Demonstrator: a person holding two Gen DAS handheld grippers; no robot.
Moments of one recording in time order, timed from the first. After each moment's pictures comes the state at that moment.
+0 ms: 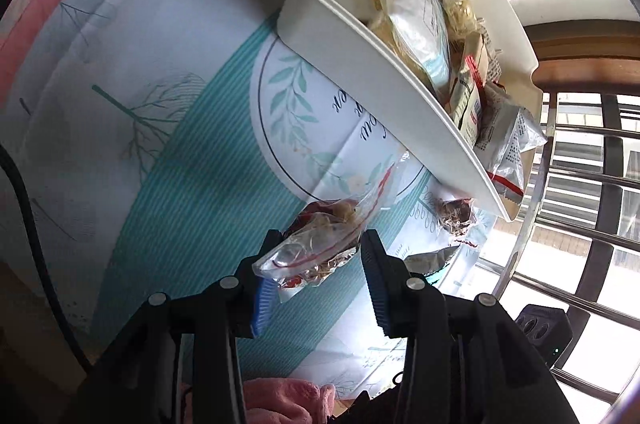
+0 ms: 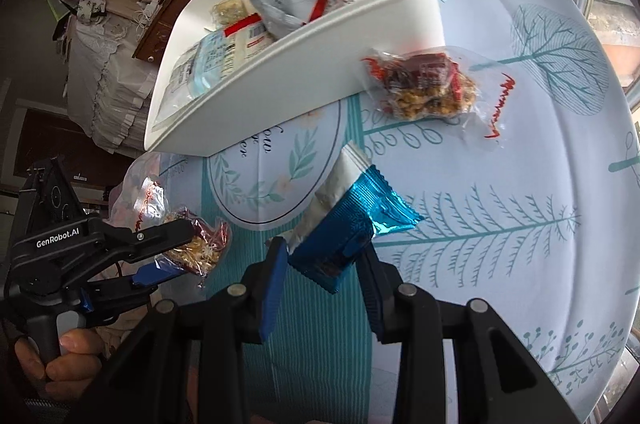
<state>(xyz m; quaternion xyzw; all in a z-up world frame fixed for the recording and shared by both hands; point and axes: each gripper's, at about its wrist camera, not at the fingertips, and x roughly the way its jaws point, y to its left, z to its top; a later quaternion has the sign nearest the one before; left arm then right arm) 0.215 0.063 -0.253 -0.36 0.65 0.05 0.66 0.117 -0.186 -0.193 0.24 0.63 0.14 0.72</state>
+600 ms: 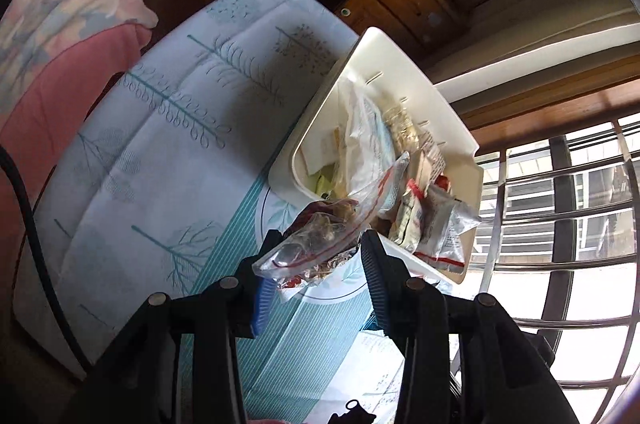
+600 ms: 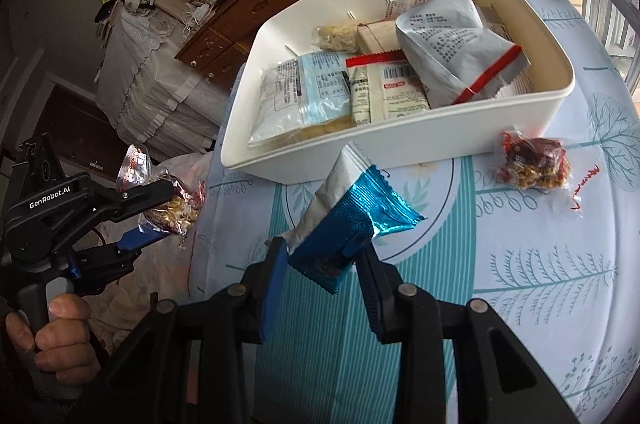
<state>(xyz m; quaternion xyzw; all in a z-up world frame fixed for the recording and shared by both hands) 0.242 0.134 -0.176 -0.35 0.54 0.02 0.77 0.136 -0.114 -0.142 0.22 0.57 0.18 0.77</state>
